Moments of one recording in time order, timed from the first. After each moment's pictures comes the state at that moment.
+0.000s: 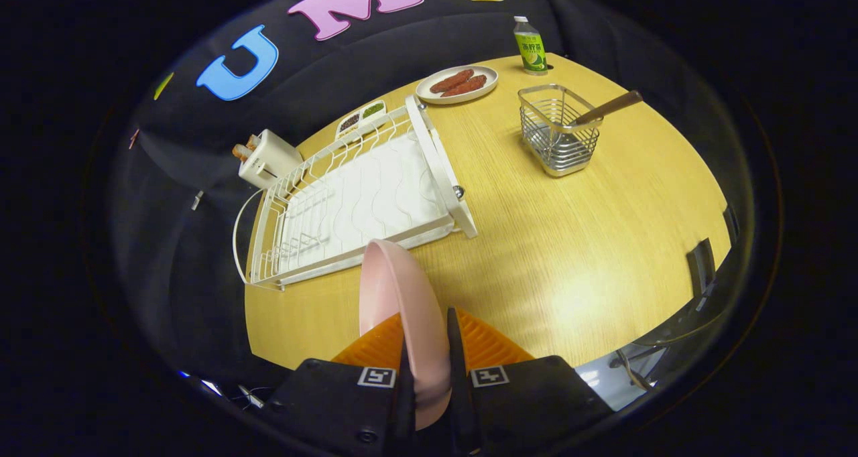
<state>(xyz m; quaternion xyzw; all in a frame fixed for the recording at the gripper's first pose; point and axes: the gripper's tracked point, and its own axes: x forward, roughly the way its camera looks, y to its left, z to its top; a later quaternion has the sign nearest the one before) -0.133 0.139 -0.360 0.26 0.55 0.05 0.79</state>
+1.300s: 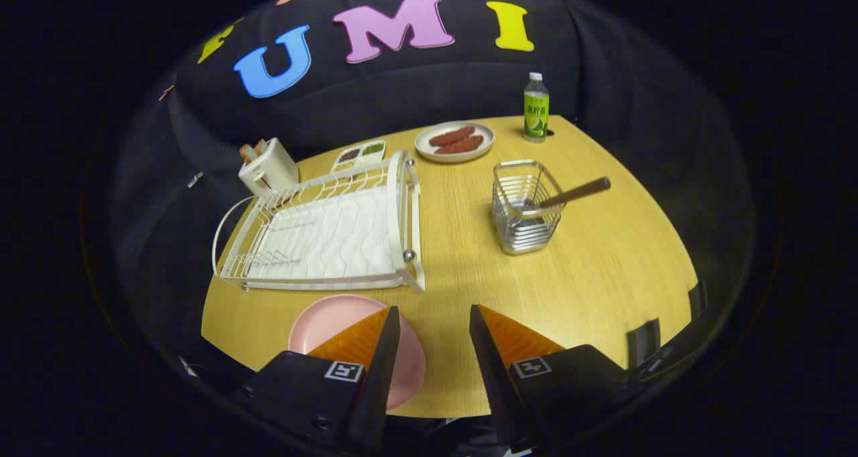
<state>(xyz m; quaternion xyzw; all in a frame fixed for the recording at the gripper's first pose) -0.085 0.047 -0.327 0.15 0.42 0.06 0.89</state>
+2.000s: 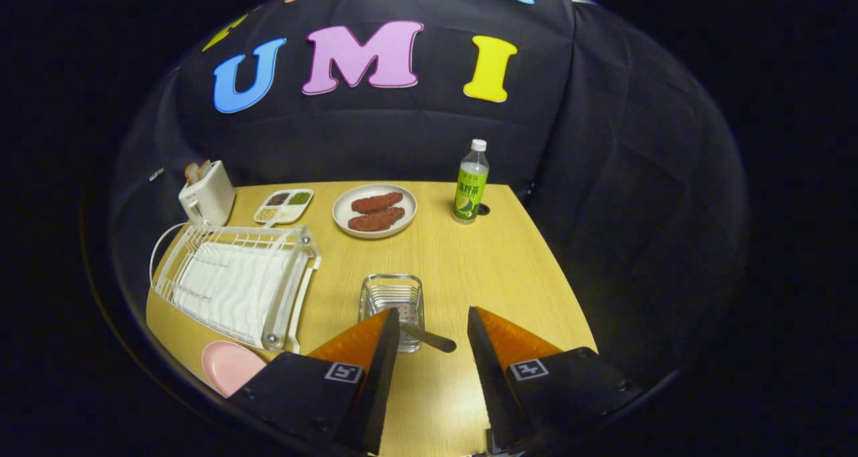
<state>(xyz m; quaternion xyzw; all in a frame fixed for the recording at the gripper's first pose) 0.018 -0.109 -0.344 0.04 0.40 -0.01 0.92</state>
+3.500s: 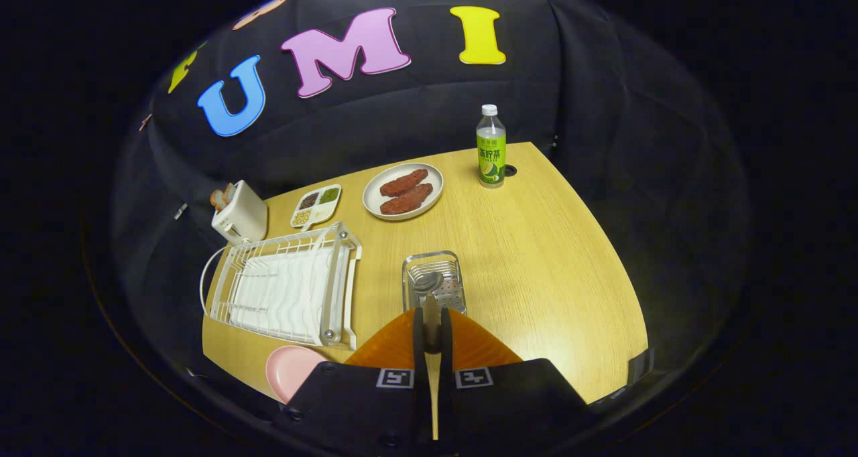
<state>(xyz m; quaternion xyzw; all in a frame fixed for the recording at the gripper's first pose) 0.000 -0.081 -0.298 0.16 0.43 0.04 0.89</state>
